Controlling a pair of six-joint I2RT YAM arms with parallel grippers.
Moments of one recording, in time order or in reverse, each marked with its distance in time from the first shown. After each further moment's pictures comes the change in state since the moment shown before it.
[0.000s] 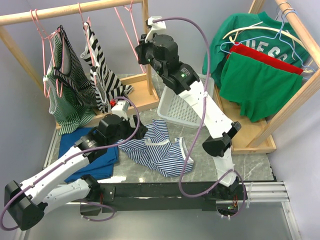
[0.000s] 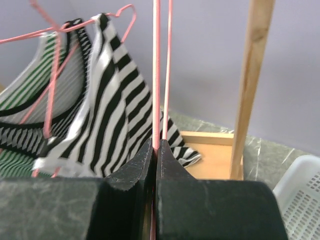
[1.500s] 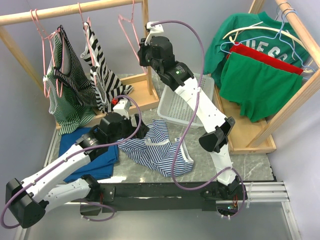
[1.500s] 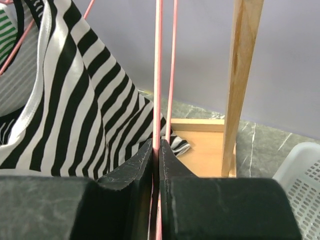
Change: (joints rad) left arm 0.000 0.031 0.030 -0.007 0.026 0.002; right arm -0.067 0.094 0.002 -0.001 -0.046 0.028
